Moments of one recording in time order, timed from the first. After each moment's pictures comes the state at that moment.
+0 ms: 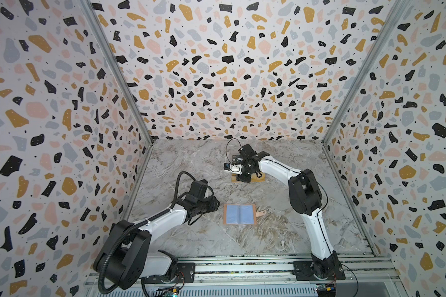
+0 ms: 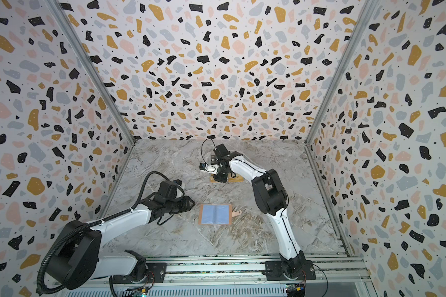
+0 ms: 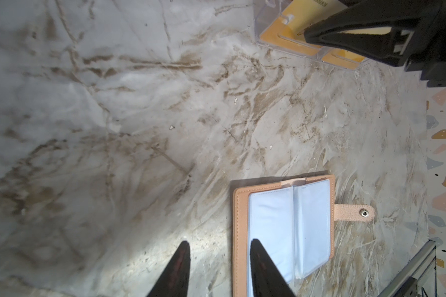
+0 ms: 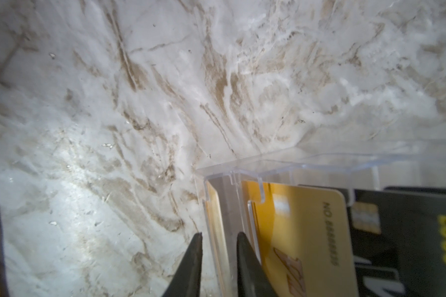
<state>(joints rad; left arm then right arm) -0.44 1.33 0.60 -0.18 0.25 -0.59 0.61 2.28 1.90 -0.75 -0.25 -0.86</state>
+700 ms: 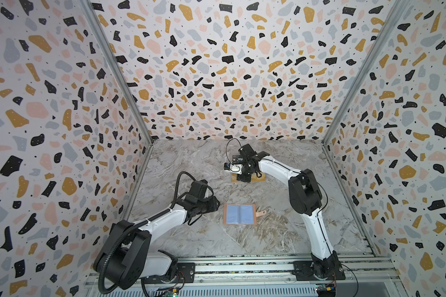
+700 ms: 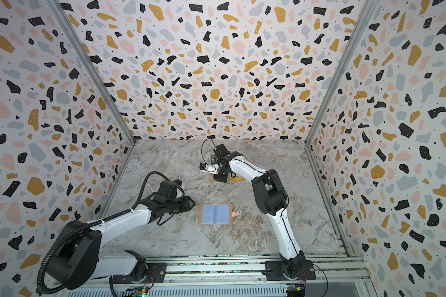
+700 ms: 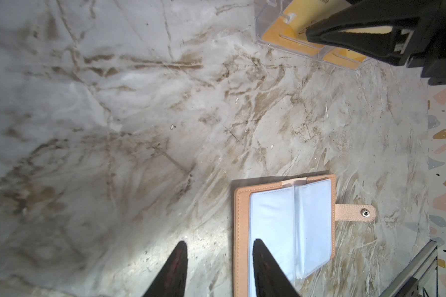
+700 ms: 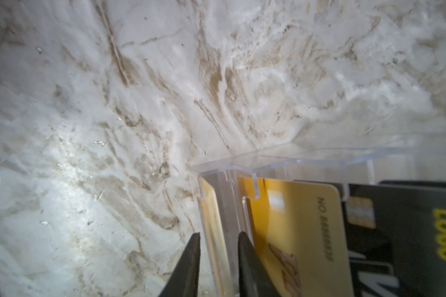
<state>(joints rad) -0.44 1.33 0.60 -0.18 0.25 -0.58 0.61 2.28 1.90 -0.74 -0.23 -0.85</state>
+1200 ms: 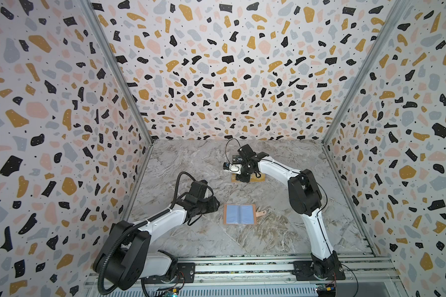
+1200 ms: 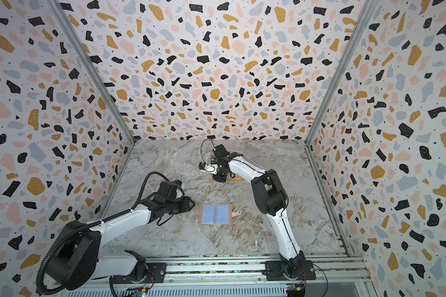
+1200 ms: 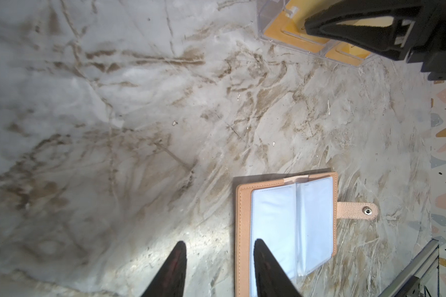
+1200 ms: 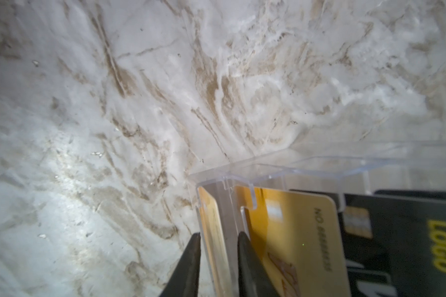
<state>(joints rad) -0.44 1.32 0.60 -0.20 0.25 -0.58 0.61 2.28 1.89 -0.71 -0.23 -0.82</state>
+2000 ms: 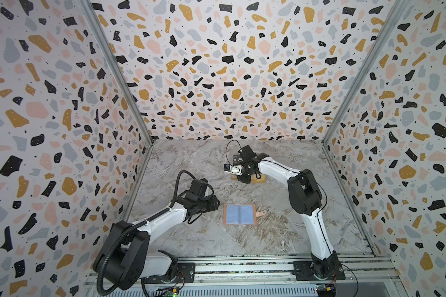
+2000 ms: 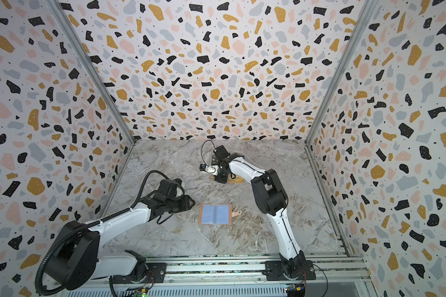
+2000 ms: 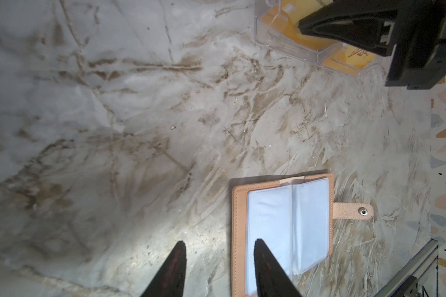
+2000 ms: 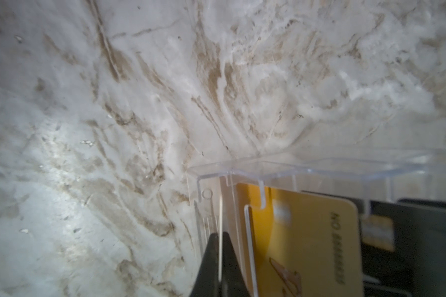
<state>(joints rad) -0.44 1.32 0.64 -0.24 0.24 -0.58 0.61 2.28 1.87 -0.70 -0.21 -0.86</state>
